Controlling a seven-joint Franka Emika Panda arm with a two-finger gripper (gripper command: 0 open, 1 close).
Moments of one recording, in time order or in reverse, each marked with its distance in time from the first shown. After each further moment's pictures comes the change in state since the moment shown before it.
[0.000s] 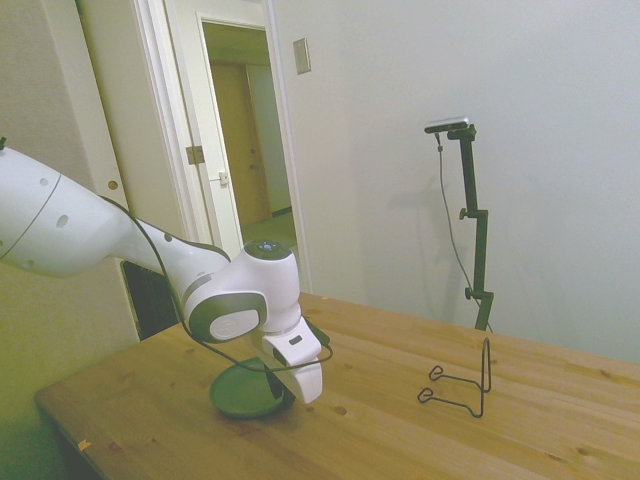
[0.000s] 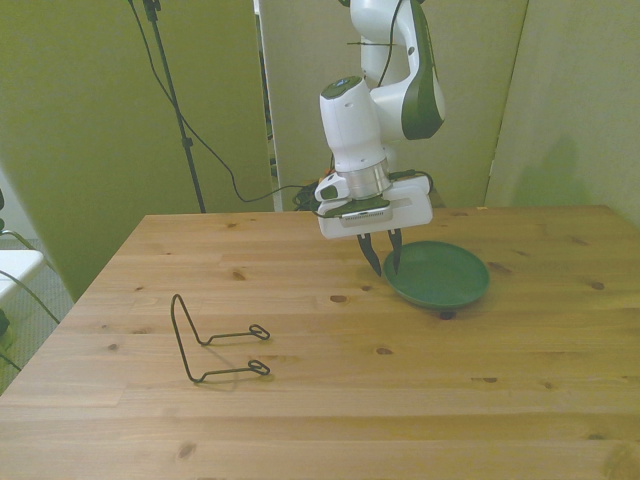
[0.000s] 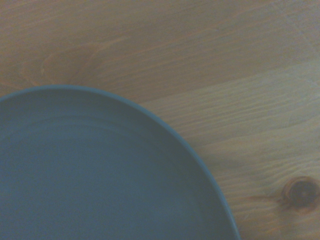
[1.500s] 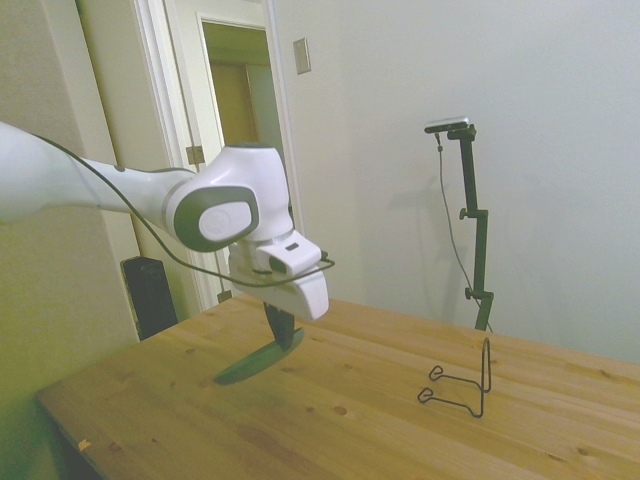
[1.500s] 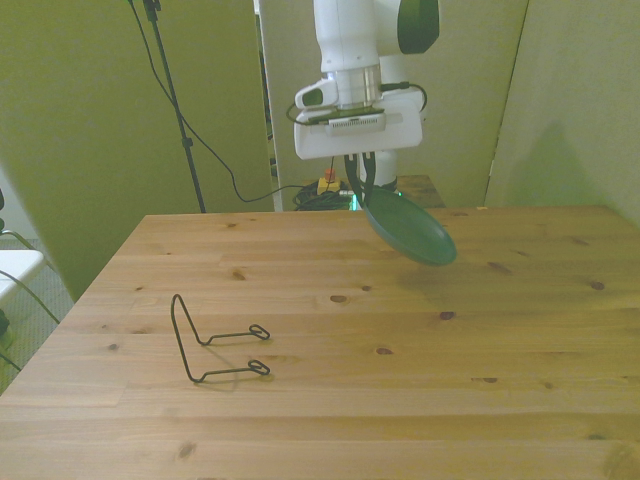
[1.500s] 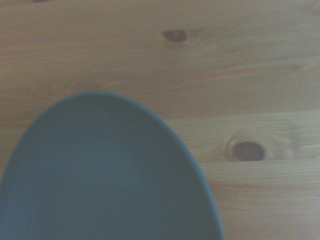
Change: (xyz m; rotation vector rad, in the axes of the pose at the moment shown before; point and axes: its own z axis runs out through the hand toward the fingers) arm 0.005 -0.023 -0.172 -0.136 0.146 -0.168
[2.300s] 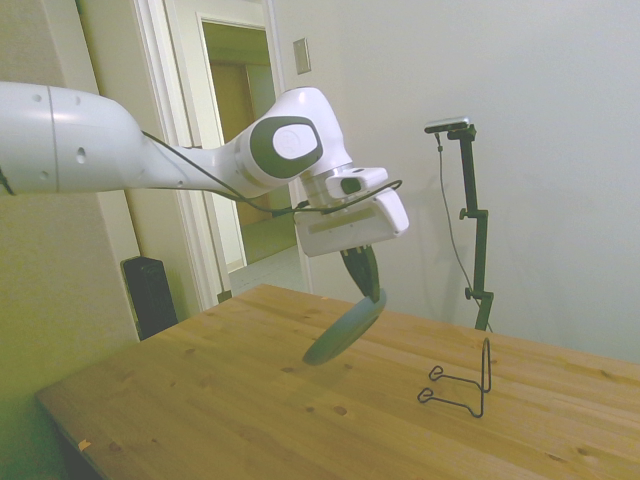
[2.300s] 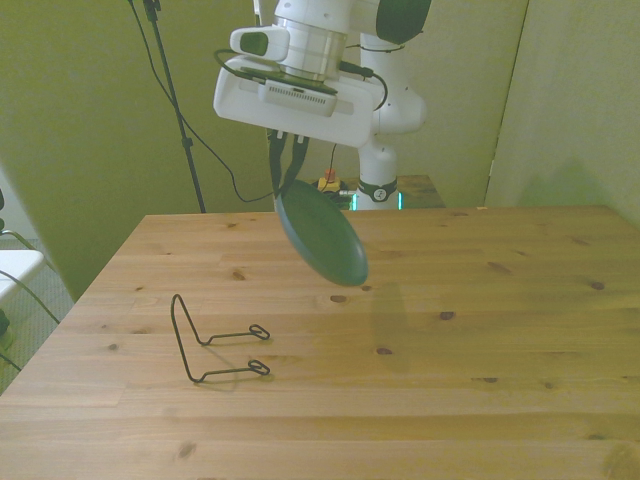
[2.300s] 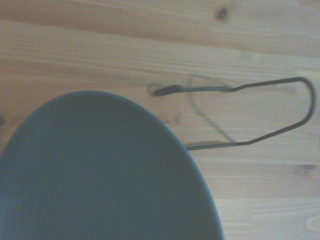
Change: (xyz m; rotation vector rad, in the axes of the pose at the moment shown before) arm 0.132 -0.036 -0.043 -0.300 0.216 -0.090
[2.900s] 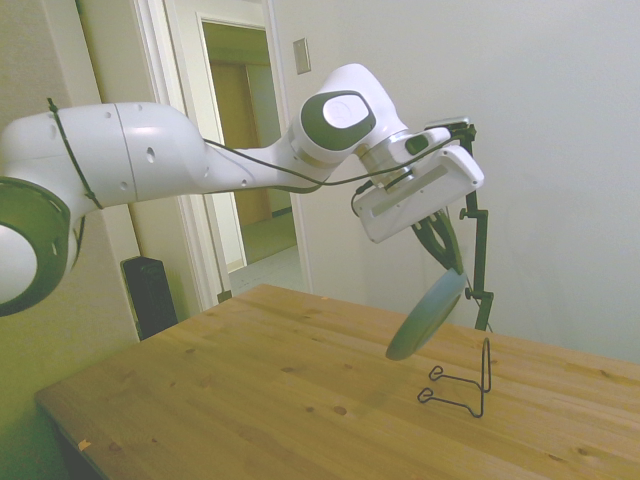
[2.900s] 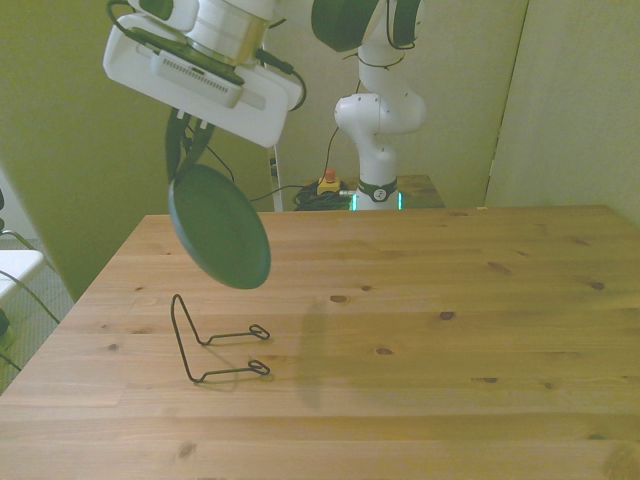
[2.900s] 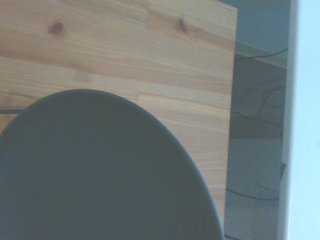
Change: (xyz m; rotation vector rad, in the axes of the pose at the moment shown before) arm 0.098 0.040 0.007 -0.170 0.140 -0.037
